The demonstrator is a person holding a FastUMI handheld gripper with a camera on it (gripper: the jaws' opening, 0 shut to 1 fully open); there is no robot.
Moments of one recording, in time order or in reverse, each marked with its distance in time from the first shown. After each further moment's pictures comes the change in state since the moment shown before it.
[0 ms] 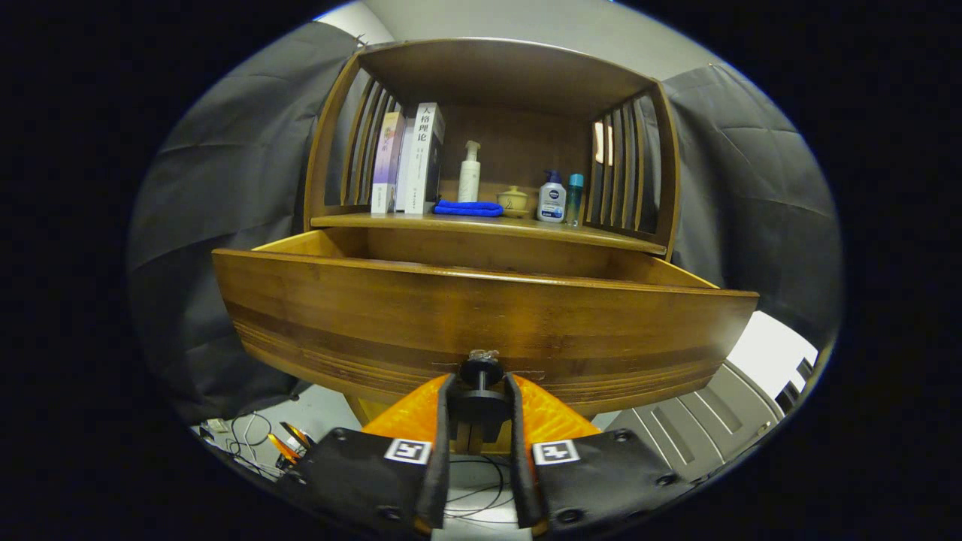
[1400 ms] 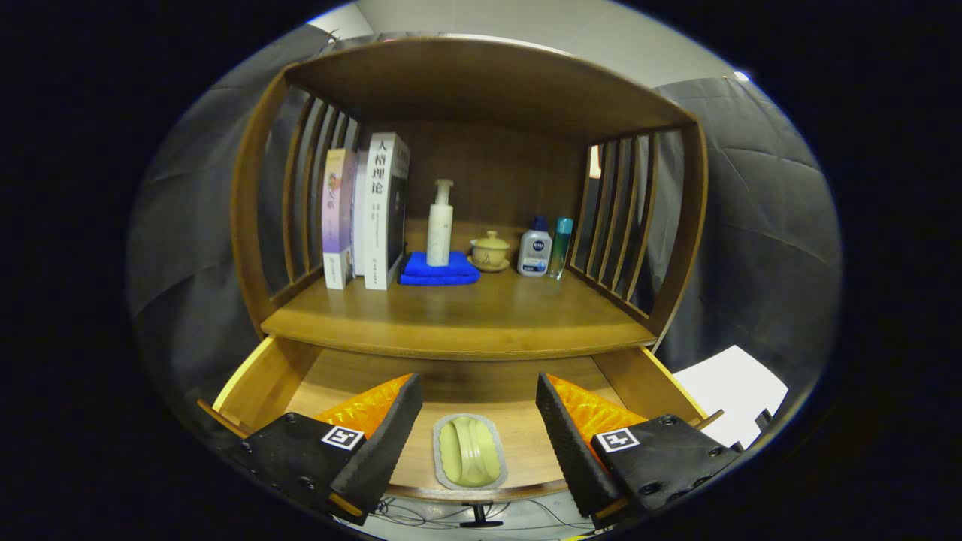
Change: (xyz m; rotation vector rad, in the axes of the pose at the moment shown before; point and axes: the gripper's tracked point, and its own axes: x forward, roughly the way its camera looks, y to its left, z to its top) arm 0.062 -0.020 0.146 0.011 0.111 -0.134
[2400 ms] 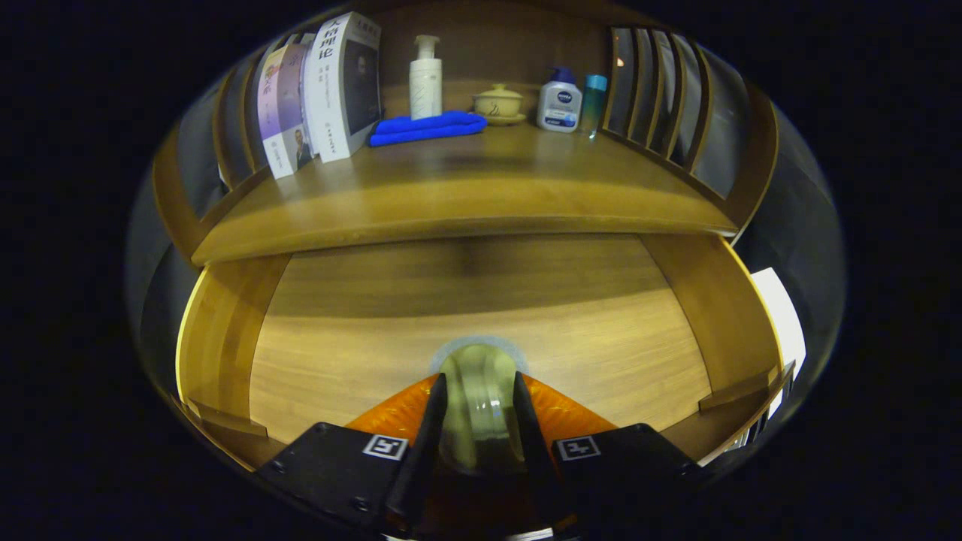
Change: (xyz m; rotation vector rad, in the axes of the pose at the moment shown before) arm 0.054 0.026 -0.104 0.050 0.473 0.095
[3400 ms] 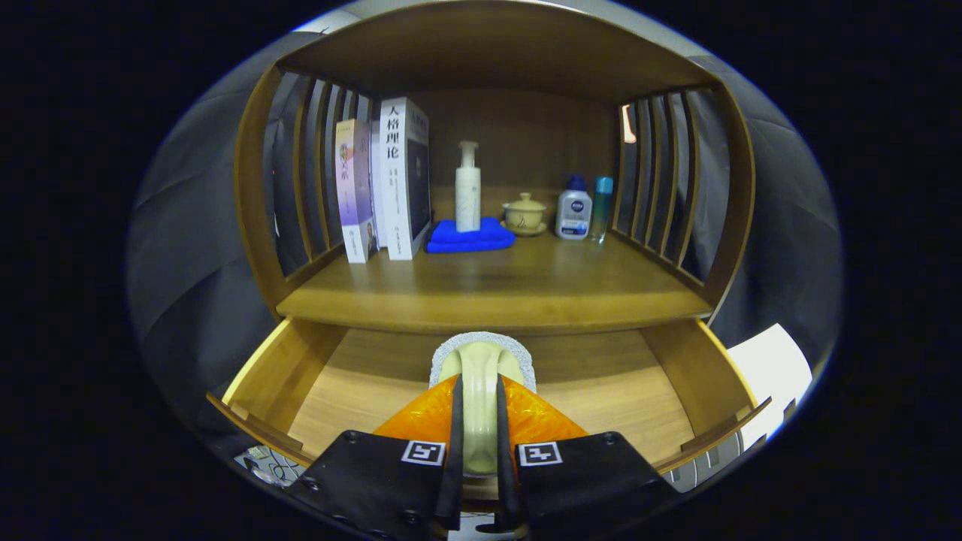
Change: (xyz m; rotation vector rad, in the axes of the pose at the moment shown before) arm -0.088 0.005 0.064 -0.033 -0.453 0.094
